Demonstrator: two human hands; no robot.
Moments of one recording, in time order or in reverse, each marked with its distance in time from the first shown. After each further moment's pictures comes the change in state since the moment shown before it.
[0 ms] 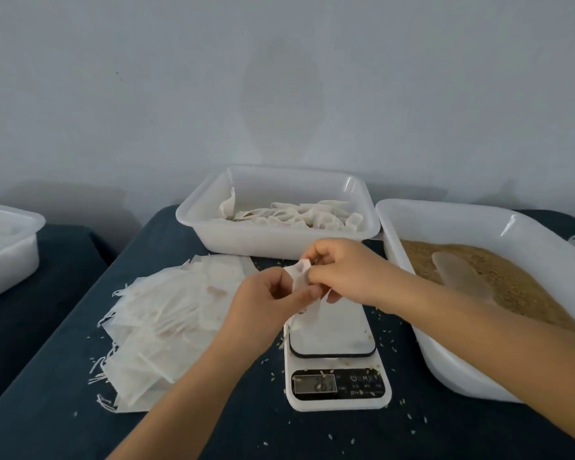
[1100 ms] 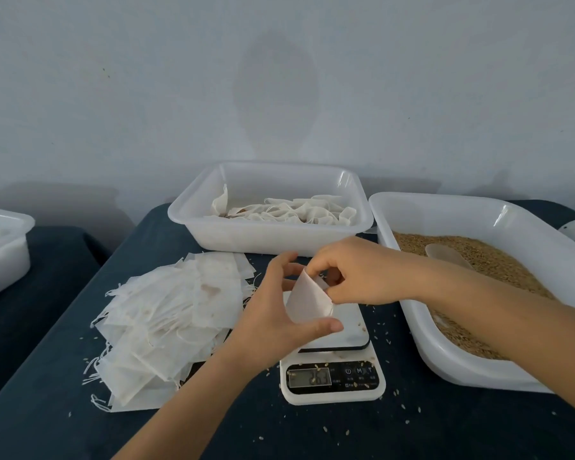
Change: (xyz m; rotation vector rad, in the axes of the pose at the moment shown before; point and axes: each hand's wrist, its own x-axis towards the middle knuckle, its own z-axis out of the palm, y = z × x) left_hand -0.011 -0.006 0.012 0.161 -0.234 0.024; right_hand -0.016 0.000 -0.026 -0.451 -0.261 -0.274
